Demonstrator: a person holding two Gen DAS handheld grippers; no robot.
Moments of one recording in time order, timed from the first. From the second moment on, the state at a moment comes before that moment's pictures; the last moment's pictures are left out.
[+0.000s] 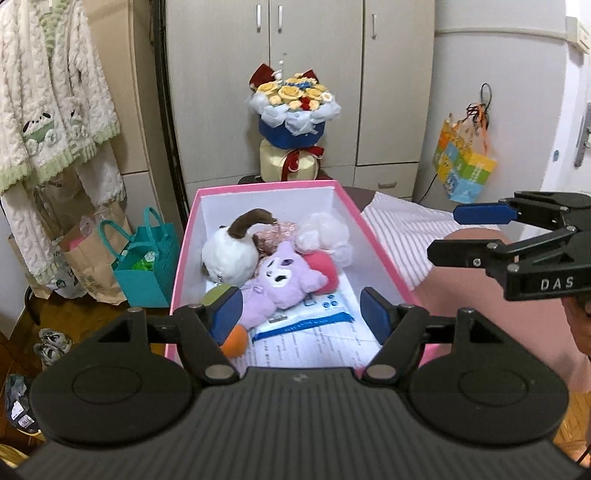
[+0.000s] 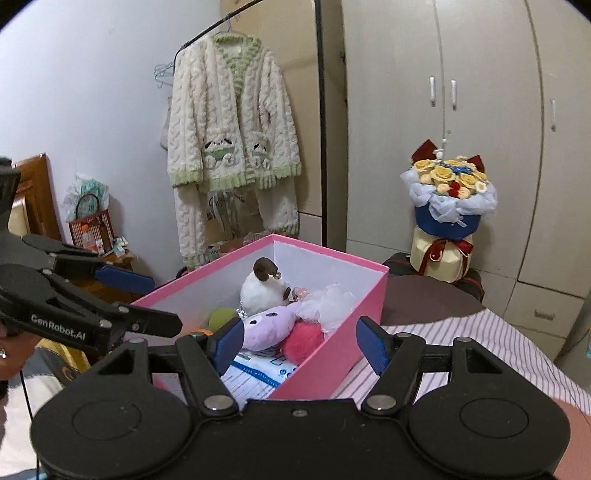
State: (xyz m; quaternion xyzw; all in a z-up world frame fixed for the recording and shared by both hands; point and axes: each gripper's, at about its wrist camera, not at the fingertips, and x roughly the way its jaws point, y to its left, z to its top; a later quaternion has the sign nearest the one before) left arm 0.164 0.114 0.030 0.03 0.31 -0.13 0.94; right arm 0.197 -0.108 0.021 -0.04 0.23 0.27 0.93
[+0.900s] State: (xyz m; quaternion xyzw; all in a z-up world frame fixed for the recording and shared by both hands) left arm 0.088 0.076 0.055 0.03 0.28 -0.10 0.95; right arm 0.099 -0.173 0.039 0.03 0.26 0.12 0.96
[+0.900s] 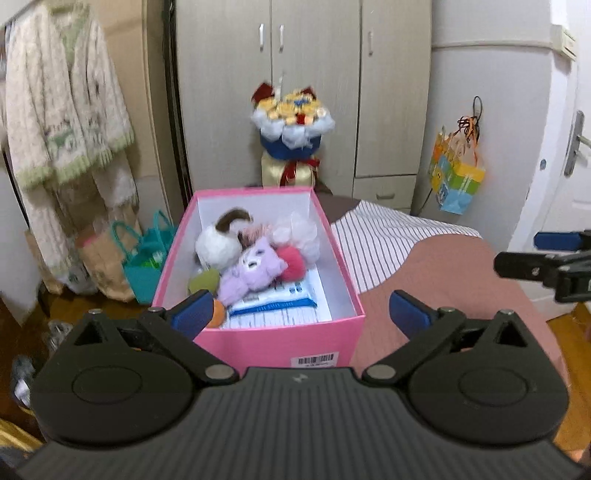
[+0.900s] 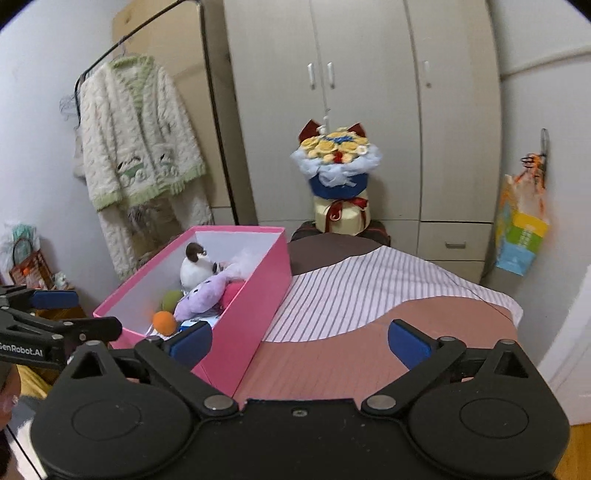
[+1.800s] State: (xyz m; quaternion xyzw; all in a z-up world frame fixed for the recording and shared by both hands) left arm 0.054 0.048 0.032 0.02 0.24 -0.07 0.97; right arm 0.047 -0.178 0.028 -0.01 0.23 0.01 0.97
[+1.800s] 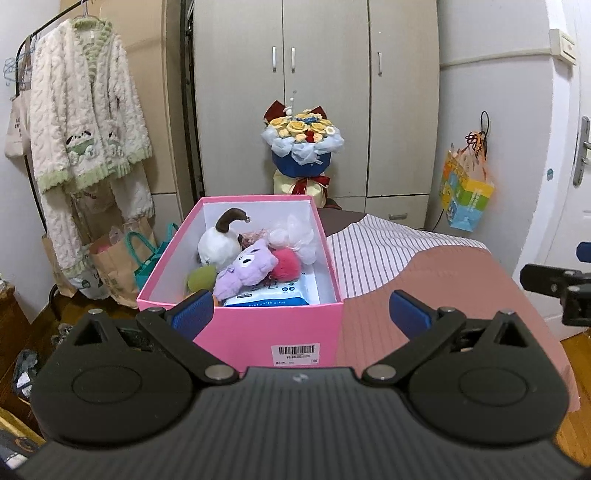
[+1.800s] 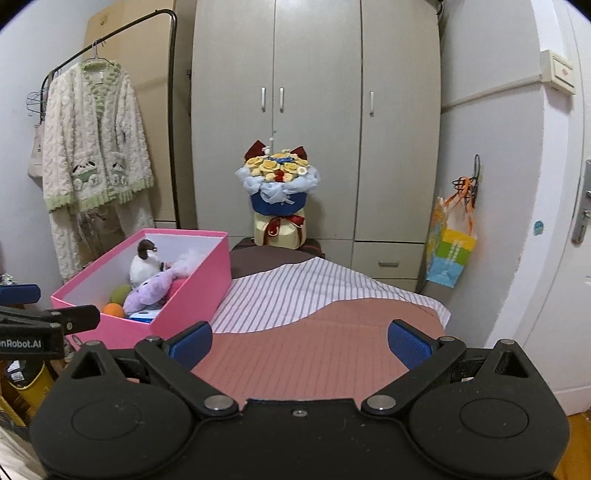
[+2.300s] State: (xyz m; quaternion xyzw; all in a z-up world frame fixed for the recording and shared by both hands) left arm 0.043 0.039 0.029 0.03 0.23 -0.06 0.97; right arm 0.037 -0.185 0.020 -0.01 0.23 -0.03 0.97
